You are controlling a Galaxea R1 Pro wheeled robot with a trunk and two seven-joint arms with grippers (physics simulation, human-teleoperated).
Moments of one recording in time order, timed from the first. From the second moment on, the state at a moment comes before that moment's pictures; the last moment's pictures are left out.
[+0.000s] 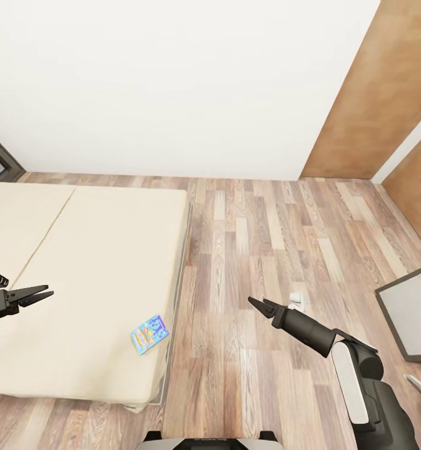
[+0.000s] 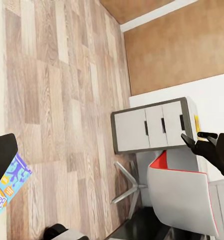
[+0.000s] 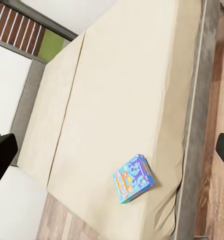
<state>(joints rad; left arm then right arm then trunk) -0.83 0.77 0.01 -0.47 0.46 0.61 -1.57 -0.33 0.03 -0.21 -1.54 -0.36 0.74 0.74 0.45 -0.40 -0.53</state>
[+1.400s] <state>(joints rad) -0.83 0.77 0.01 -0.47 0.46 0.61 -1.57 -0.33 0.03 -0.21 -1.54 -0.36 0.74 0.74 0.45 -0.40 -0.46</state>
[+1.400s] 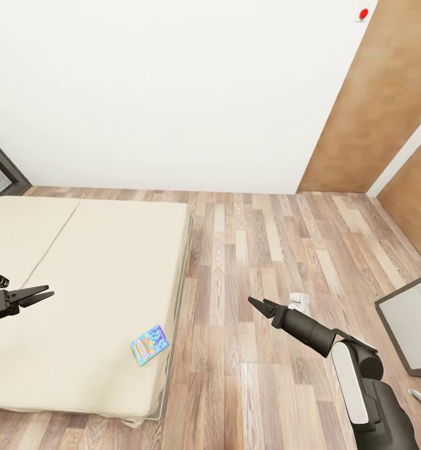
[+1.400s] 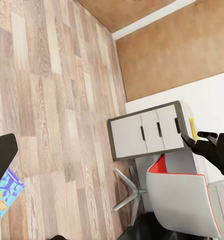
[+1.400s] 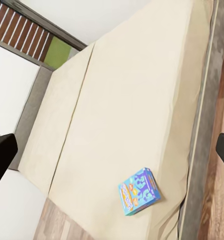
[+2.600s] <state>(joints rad) -0.83 0.77 0.01 -0.47 0.46 0.61 -1.57 -0.33 0.03 -0.21 -1.54 -0.36 0.74 0.74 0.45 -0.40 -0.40</state>
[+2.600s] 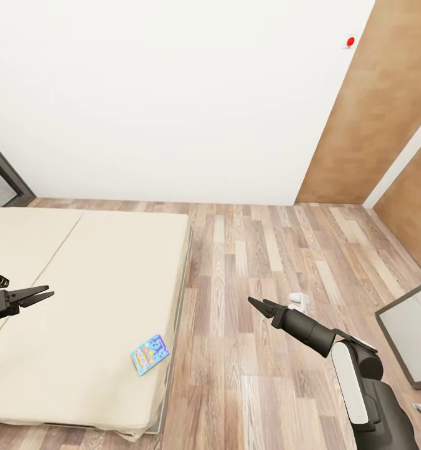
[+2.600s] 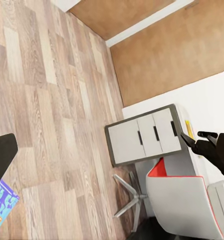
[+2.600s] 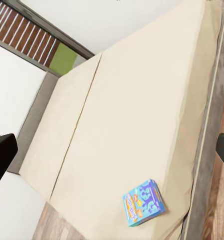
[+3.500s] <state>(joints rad) -0.83 0.76 0.01 -0.47 0.46 0.61 -1.57 -0.33 0.03 -0.21 -1.54 -0.36 0.74 0.74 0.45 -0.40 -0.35</state>
